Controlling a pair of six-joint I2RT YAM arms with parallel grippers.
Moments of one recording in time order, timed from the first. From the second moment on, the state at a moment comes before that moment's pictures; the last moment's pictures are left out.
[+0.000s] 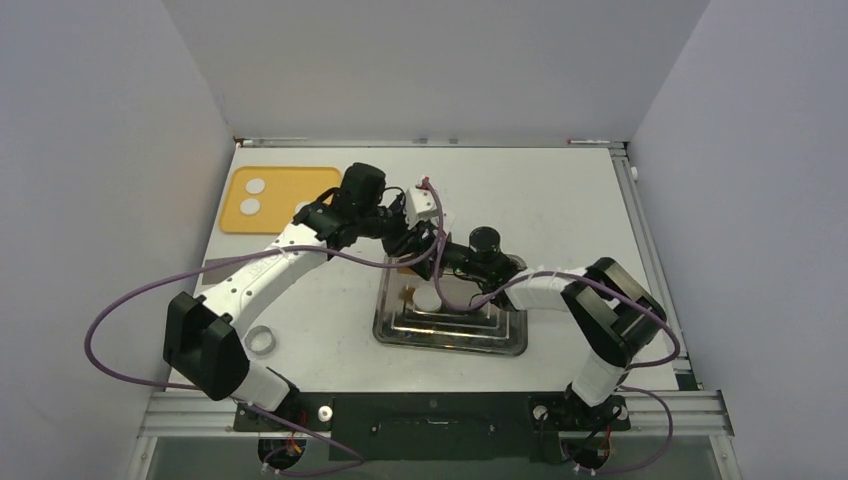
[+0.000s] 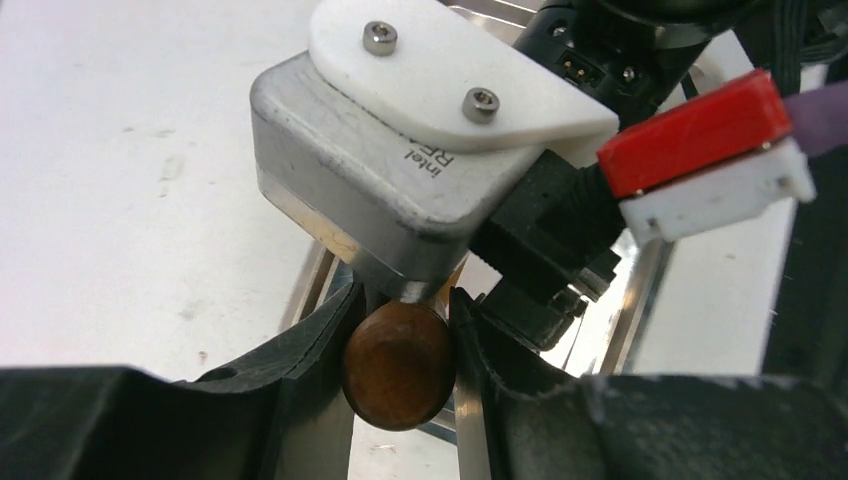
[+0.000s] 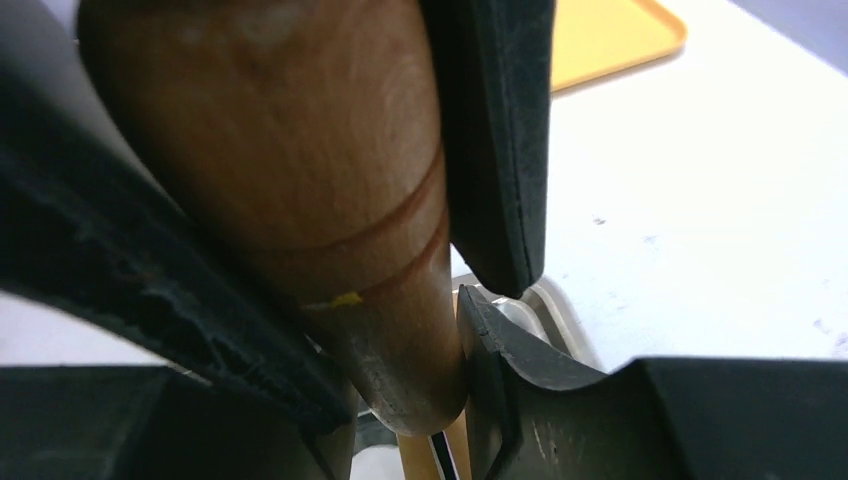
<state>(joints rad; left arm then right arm) -0.60 1.51 1.31 -0.49 0.51 0.47 0.66 1.74 0.77 0.84 -0.53 -0.01</state>
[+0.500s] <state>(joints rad) -0.65 1.48 1.14 -0.46 0.62 0.48 0.75 1.75 0.50 1.12 -0.44 0.09</state>
